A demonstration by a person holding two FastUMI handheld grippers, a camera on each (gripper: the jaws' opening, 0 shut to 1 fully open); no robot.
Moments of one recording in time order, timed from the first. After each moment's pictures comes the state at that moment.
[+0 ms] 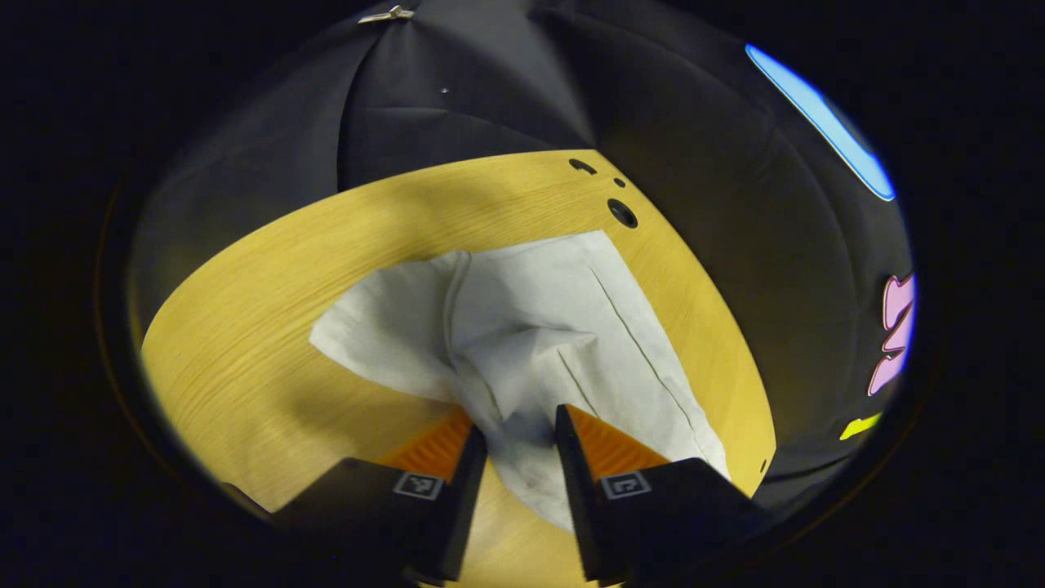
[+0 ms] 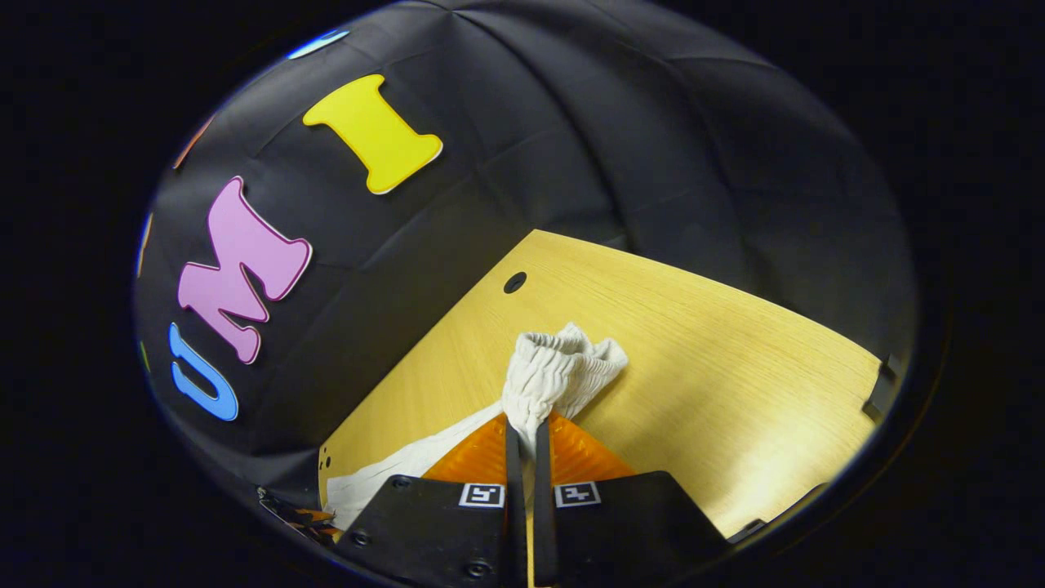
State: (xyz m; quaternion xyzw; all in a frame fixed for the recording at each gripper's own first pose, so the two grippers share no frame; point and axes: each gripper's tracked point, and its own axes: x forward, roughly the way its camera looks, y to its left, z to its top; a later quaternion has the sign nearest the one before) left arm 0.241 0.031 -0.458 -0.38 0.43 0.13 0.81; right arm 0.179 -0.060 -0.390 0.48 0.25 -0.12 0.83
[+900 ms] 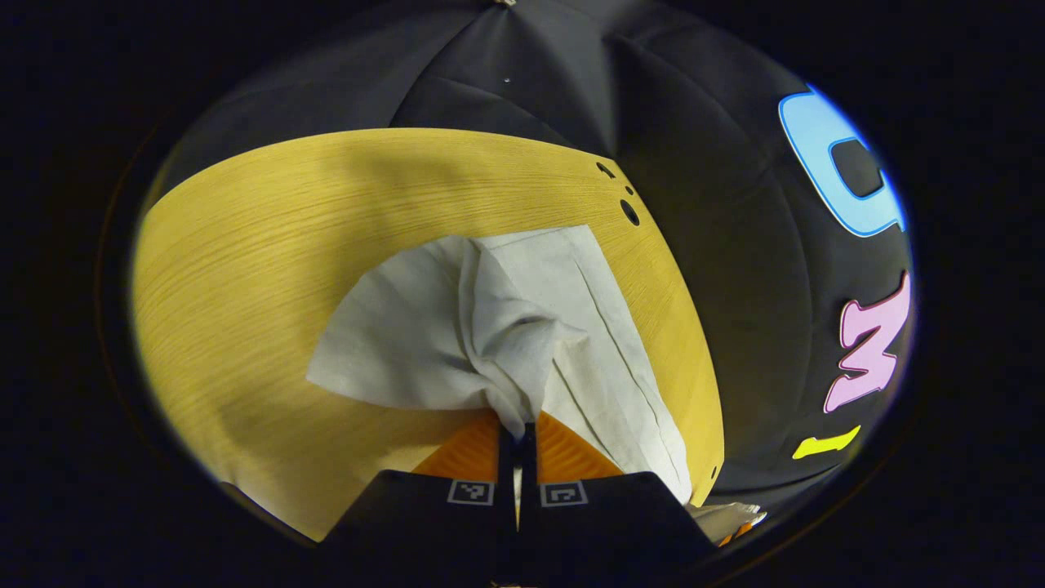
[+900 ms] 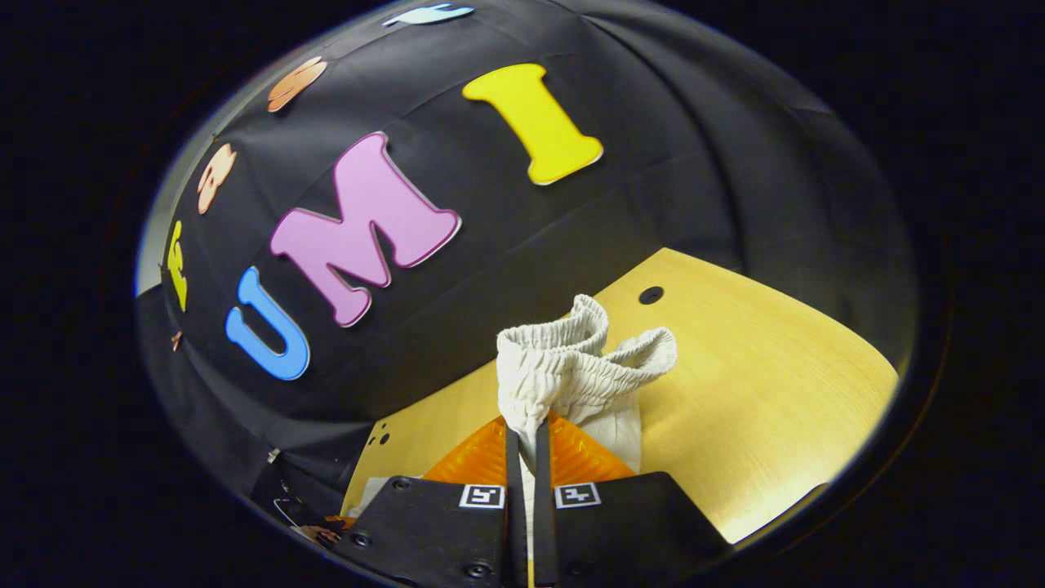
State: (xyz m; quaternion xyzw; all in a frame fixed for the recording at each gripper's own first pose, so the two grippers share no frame) left arm 0.131 0.004 -0.455 -0.48 0.39 0.12 0.77; right arm 0.222 0.067 -0.265 0.43 0.19 0.03 0.88
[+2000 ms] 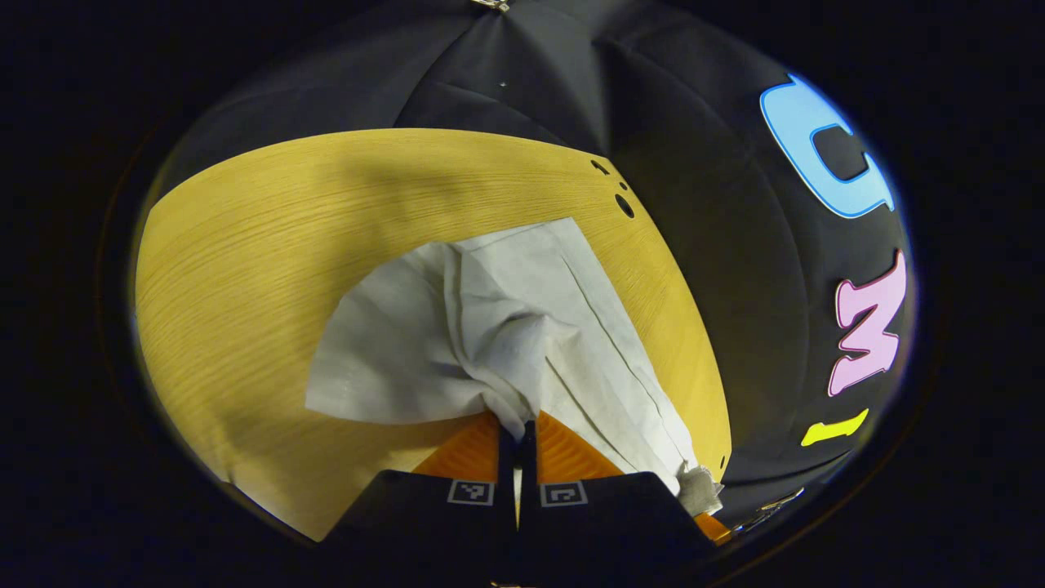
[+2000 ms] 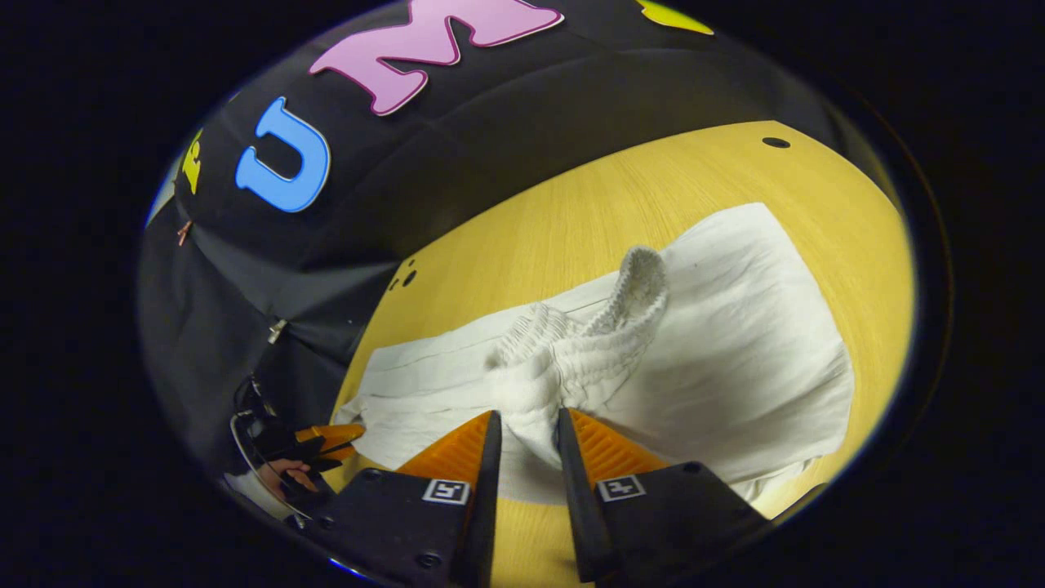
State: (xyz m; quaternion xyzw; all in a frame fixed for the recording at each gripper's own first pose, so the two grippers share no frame) left arm 0.112 -0.001 -0.455 -0.47 0.39 0.11 0.79; right arm 0.190 0.280 -0.330 0.41 0.37 0.23 0.80
